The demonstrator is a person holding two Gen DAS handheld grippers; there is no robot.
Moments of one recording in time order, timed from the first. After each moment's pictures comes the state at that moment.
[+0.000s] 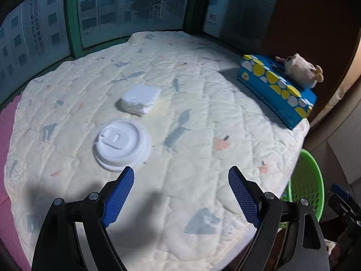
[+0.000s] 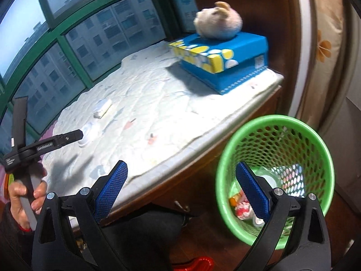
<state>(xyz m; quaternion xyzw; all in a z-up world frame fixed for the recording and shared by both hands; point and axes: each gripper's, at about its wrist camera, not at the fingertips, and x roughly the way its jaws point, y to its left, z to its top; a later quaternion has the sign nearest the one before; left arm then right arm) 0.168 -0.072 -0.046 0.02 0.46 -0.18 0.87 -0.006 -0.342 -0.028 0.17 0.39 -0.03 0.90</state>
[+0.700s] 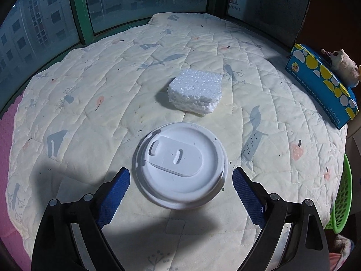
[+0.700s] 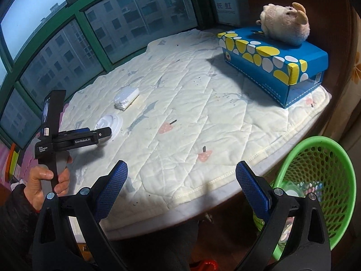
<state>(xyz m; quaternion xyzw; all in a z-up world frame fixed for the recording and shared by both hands) 0.246 -0.034 -0.104 0.06 0.50 -0.15 0.85 0.065 -0.278 -0.034 0.13 0.42 0.03 0.90</state>
